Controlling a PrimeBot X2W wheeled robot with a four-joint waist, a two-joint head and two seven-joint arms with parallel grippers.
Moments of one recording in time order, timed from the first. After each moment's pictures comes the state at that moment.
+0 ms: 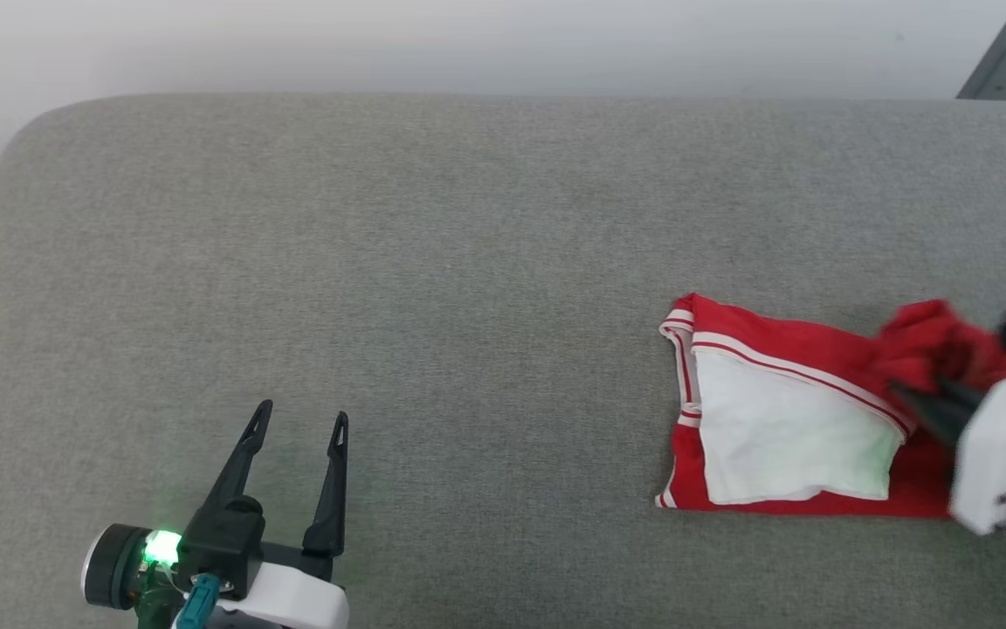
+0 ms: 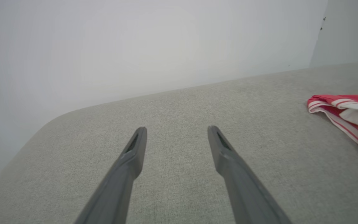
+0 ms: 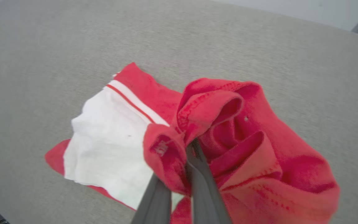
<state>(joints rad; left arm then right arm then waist) 0.01 0.13 -0.14 0.07 -0.01 -0.03 -0.26 -0.30 -0.77 0.37 0.14 0.87 0.13 0.39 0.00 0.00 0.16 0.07</state>
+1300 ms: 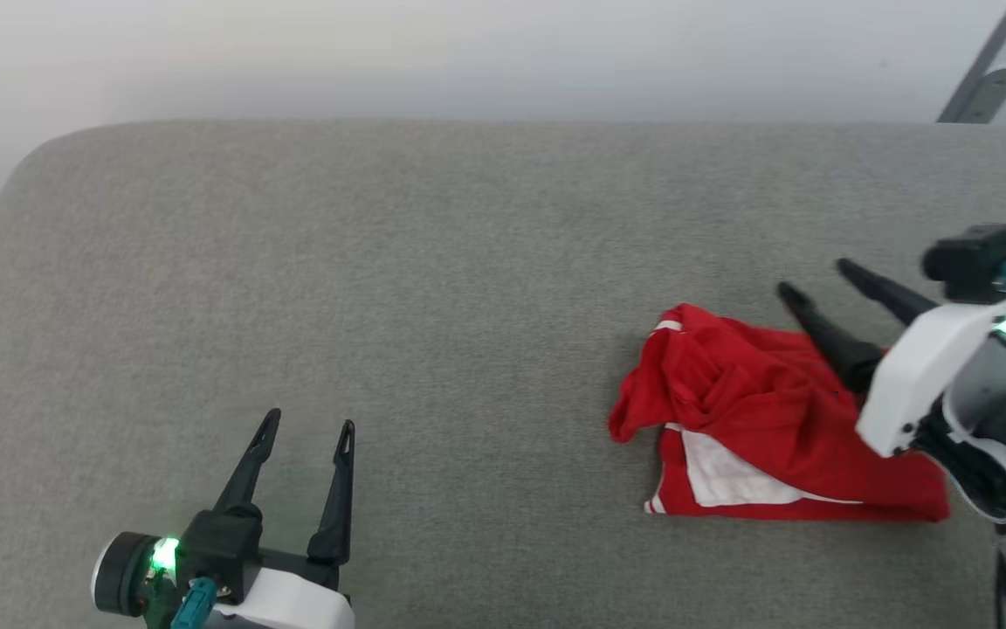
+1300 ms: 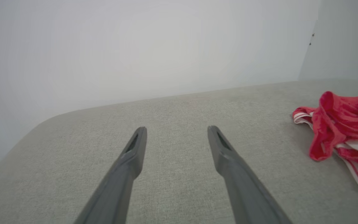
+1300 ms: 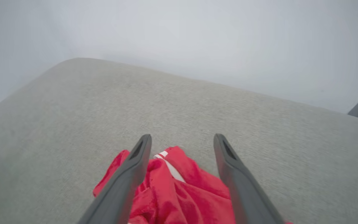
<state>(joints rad) 0.02 0.10 -0.12 0.08 -0.04 -0.07 -0.26 -0.43 -0.49 0.32 0.18 0.68 0.13 0.31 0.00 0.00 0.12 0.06</state>
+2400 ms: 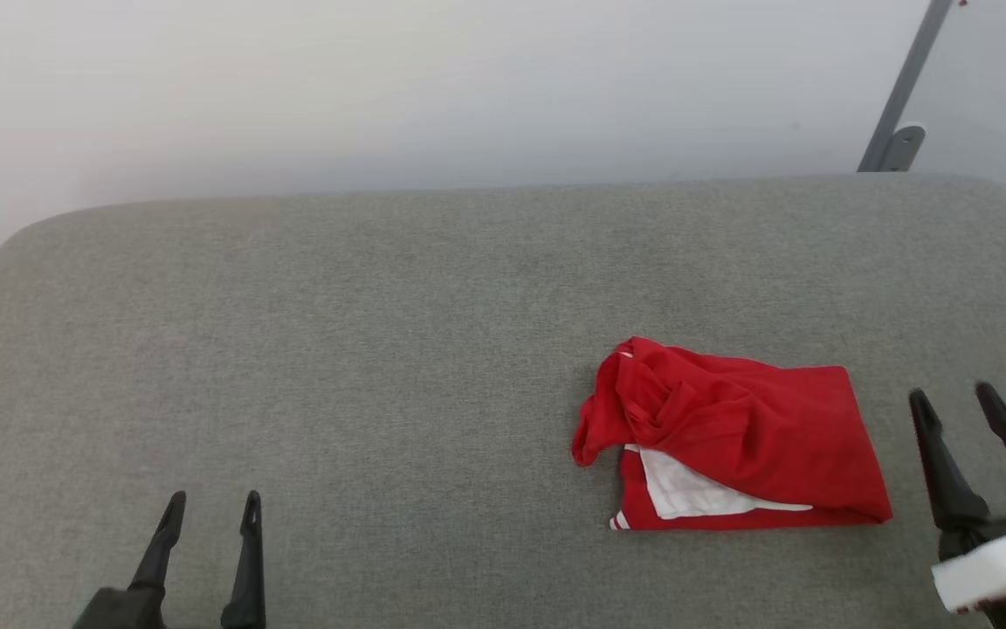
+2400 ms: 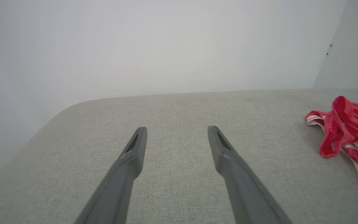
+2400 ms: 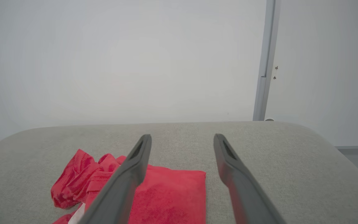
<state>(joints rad) 0.15 0.09 0.05 0.08 -0.09 -0.12 -0.26 -0.04 -0.44 0.10 0.19 0.57 0.13 -0.26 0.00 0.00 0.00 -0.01</state>
